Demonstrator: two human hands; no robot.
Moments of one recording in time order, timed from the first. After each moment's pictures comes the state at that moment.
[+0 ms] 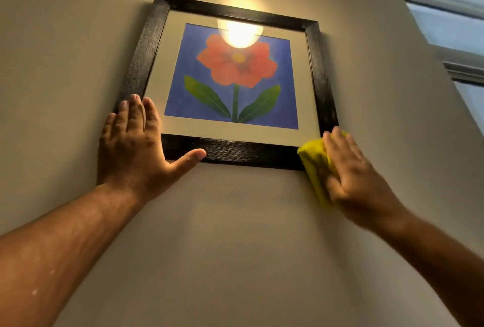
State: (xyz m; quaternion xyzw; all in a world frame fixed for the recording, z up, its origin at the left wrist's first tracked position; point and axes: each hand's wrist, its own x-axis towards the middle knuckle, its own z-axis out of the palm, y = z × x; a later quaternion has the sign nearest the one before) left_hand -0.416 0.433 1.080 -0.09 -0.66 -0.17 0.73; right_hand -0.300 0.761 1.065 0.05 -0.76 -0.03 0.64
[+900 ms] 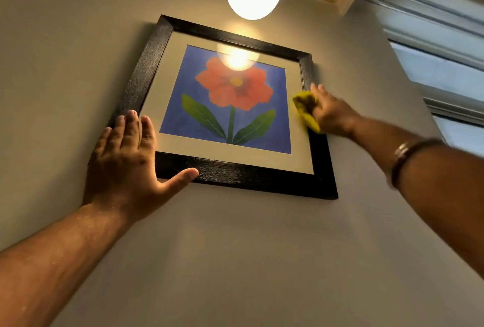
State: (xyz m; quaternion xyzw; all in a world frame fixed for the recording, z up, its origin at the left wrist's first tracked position) left_hand -0.418 0.433 1.080 -0.09 -0.64 -0.17 0.74; right_hand -0.273 0.754 1.254 0.00 -0.79 -0.01 0.61
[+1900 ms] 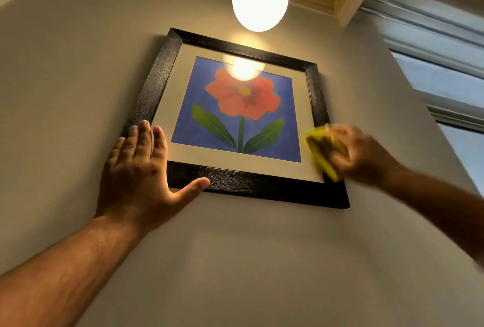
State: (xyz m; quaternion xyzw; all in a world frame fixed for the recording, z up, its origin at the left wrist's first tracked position) left_hand -0.420 0.431 1.079 -0.11 -0.64 -0.17 0.74; right_hand -0.266 0.778 1.174 0.01 -0.76 -0.11 0.64
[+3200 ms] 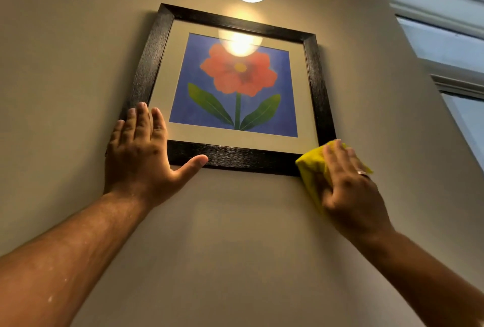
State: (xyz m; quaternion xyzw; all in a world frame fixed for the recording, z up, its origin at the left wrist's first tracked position) left_hand -0.412 0.432 1.077 -0.10 -0.65 -0.18 0.73; right_hand -0.291 0.738 1.048 -0.03 -0.74 -0.01 0.67
